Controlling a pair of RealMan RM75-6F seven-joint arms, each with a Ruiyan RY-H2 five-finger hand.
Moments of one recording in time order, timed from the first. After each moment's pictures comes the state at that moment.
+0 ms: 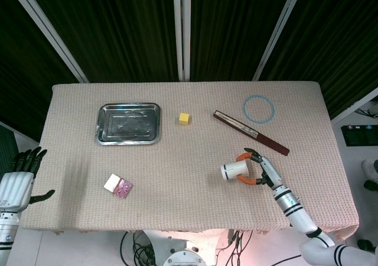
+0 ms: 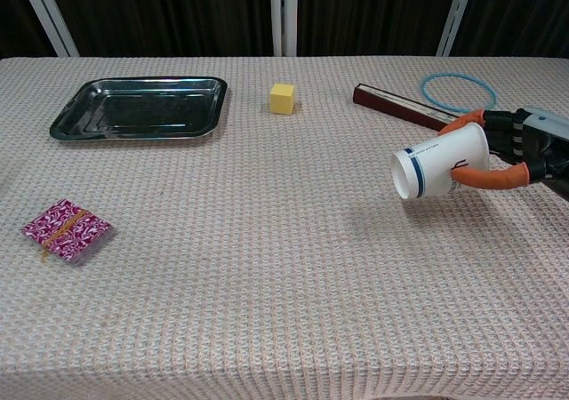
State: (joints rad) left arm -0.13 -1.14 -0.04 -1.55 1.47 1.42 0.04; right arm 0.44 -1.56 0.04 -1.25 -1.51 1.09 0.99
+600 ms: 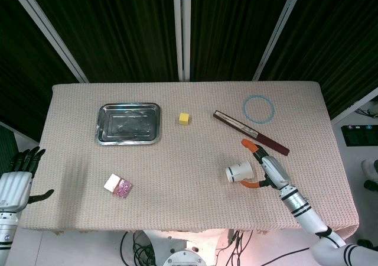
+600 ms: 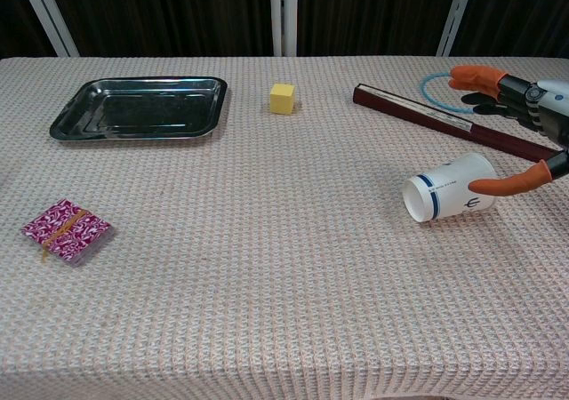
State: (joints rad) left arm -0.13 -1.13 -0.04 -1.55 1.46 1.42 0.03; right arm 0.45 -1.48 0.01 -1.27 -1.64 1.22 0.71
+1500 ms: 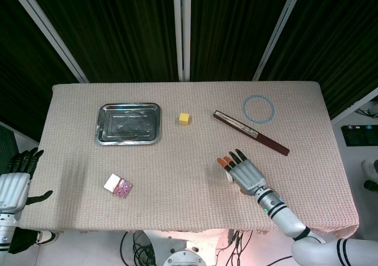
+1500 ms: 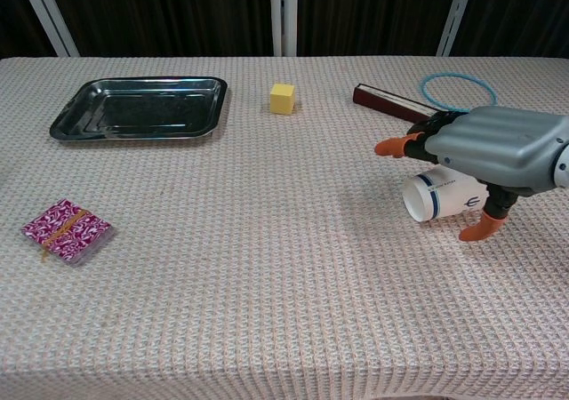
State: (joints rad) left arm -0.12 -1.12 -0.03 -1.55 1.46 1.42 0.00; right arm 0.65 -1.38 0.03 -1.80 -1.08 0.94 -0.83
